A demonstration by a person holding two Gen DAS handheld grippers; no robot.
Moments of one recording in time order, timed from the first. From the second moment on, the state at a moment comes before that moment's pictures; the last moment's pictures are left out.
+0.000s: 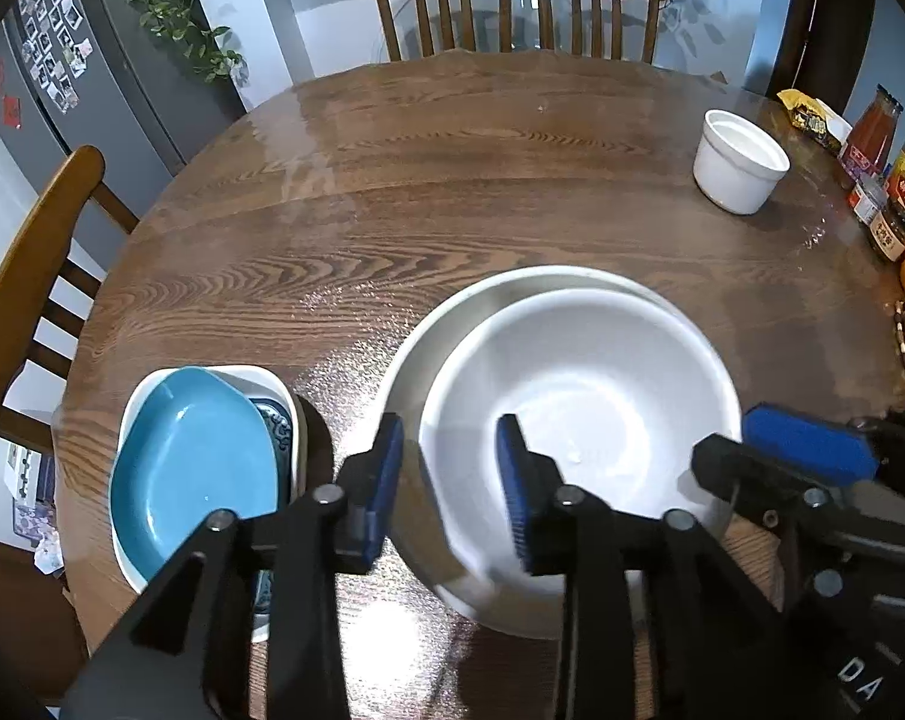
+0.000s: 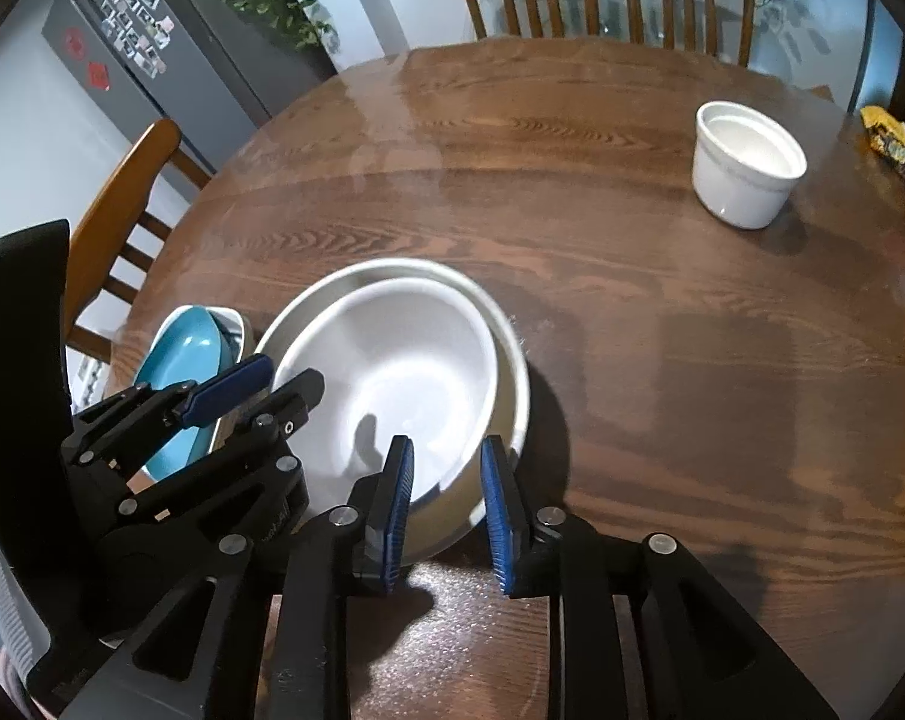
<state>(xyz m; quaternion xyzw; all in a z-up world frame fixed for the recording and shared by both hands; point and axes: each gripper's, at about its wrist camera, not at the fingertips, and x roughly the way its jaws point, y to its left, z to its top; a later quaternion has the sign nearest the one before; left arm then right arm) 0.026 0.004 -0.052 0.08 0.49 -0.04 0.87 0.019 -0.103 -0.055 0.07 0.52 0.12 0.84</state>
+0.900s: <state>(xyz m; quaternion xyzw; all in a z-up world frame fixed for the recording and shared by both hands) -0.008 -0.014 -0.009 0.07 0.45 -0.04 0.89 -0.027 -0.192 -0.029 0.16 0.47 0.07 0.86</state>
